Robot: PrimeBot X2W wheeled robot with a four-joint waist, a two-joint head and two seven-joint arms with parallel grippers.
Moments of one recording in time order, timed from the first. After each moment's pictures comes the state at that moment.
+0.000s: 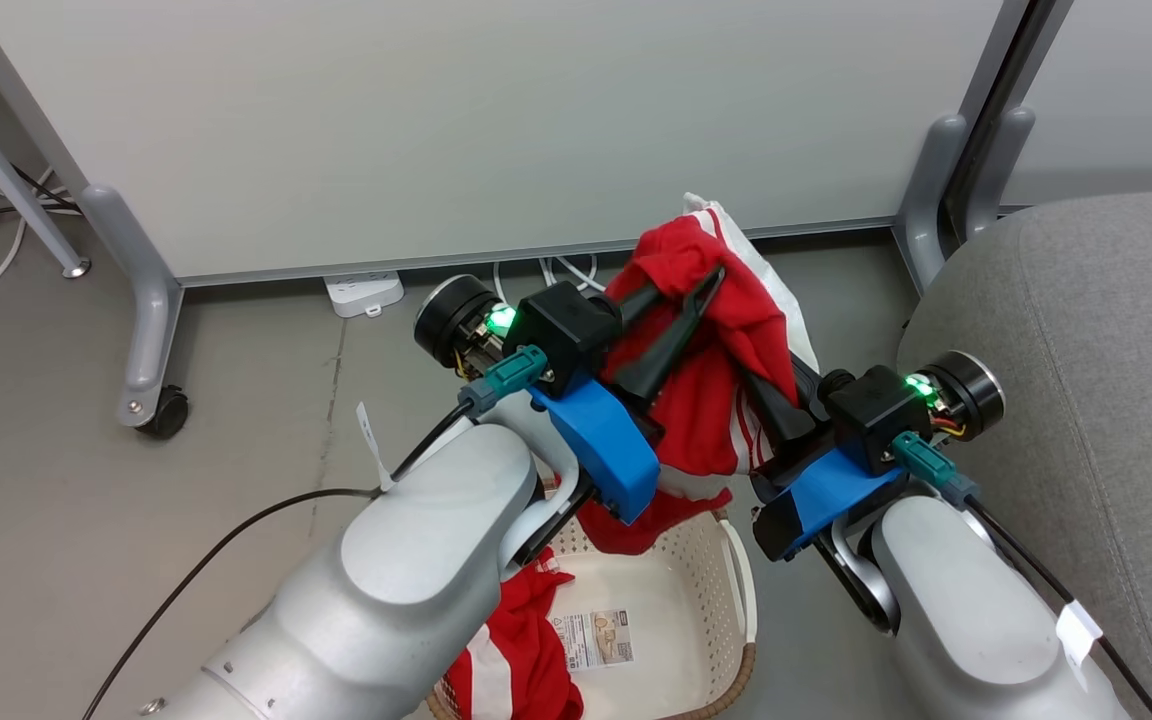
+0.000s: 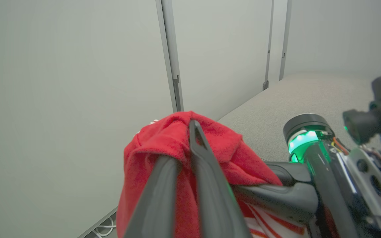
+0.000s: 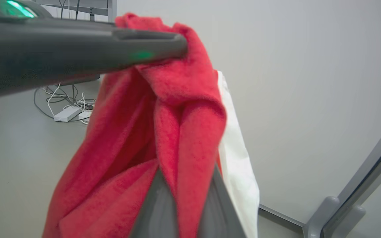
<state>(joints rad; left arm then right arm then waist) -0.90 0.05 -0.95 0.59 -0.57 -0.06 -0.26 -0.54 -0.15 0.41 0.48 0.05 0.13 -0.26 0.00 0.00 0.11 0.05</state>
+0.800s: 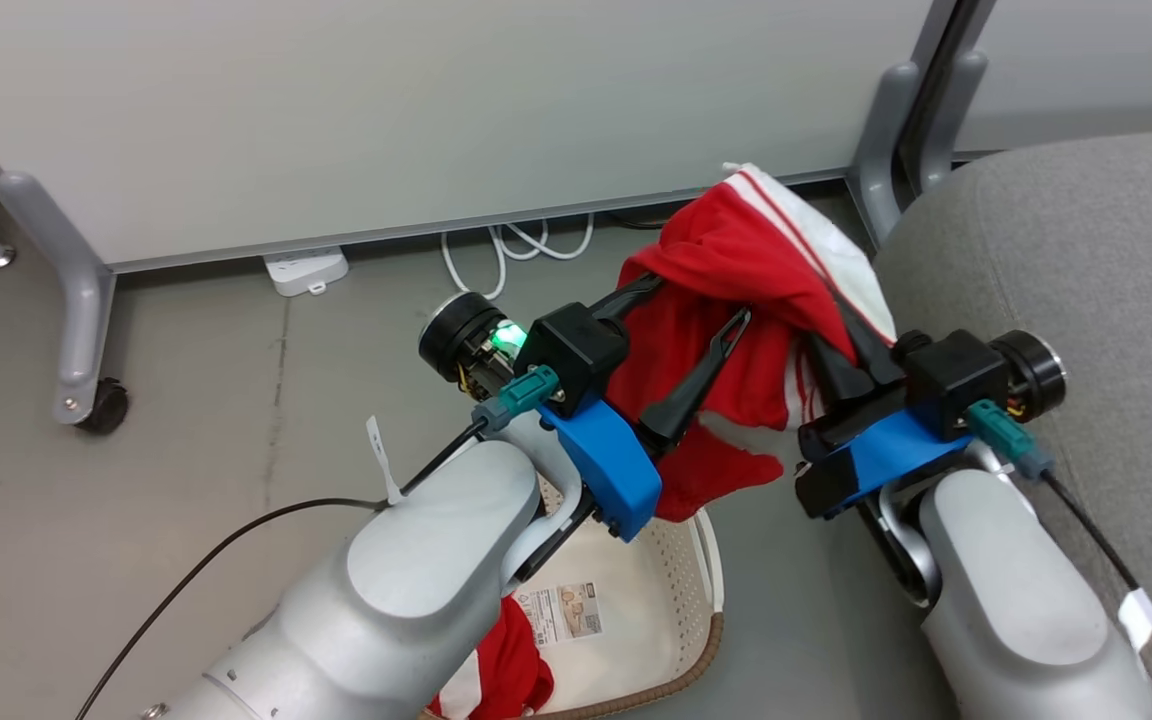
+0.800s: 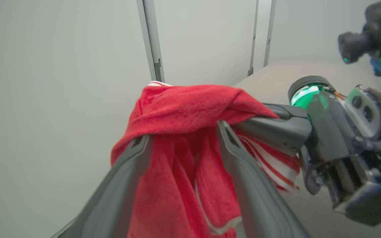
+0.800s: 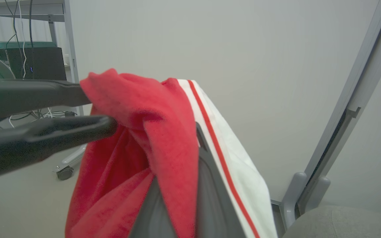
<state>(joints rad) -0.89 0.06 -0.99 0.60 -0.57 -0.05 -0.26 -0.53 -0.15 0.29 0.44 0.07 0.13 -0.26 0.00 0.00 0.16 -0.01</state>
